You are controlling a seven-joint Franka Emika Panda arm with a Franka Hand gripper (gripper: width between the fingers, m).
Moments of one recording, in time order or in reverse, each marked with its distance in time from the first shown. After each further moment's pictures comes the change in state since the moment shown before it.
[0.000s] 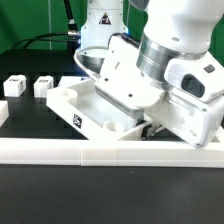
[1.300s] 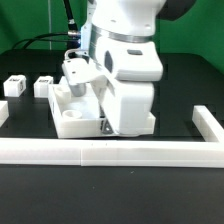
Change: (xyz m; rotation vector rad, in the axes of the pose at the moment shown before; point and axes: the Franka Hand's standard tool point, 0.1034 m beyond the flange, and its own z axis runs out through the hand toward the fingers) arm -0.032 -0.052 0.007 -0.132 -0.083 0.663
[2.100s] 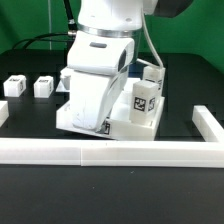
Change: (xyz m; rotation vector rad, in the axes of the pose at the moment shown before) arm -0.017 -0.002 0.001 -0.042 0.080 0.462
